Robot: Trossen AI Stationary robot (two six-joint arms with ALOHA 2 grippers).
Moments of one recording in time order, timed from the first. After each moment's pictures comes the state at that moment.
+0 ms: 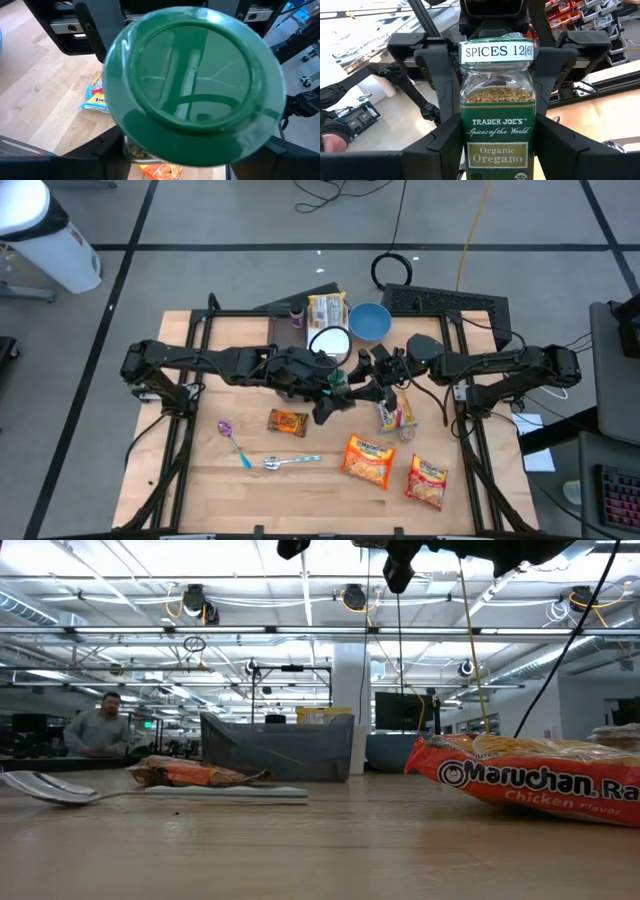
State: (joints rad) left arm -0.08 1.64 1.59 -0.43 0.00 -0.53; right arm -0.09 1.24 0.79 0.51 -0.47 0.48
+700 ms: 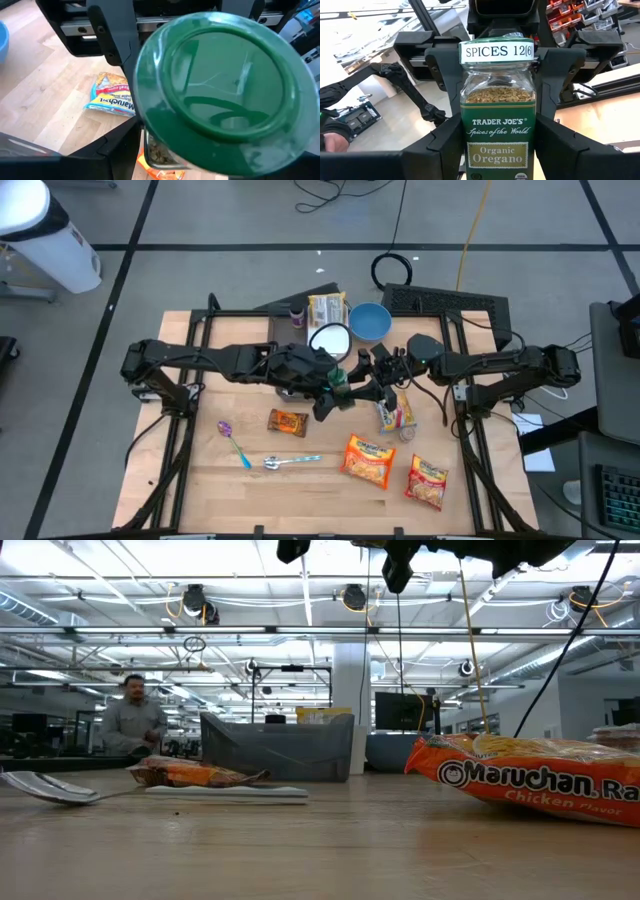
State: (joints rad) left arm -0.06 1.65 1.59 -0.45 0.01 -0.54; right arm -0.09 1.24 0.79 0.53 -0.47 0.48
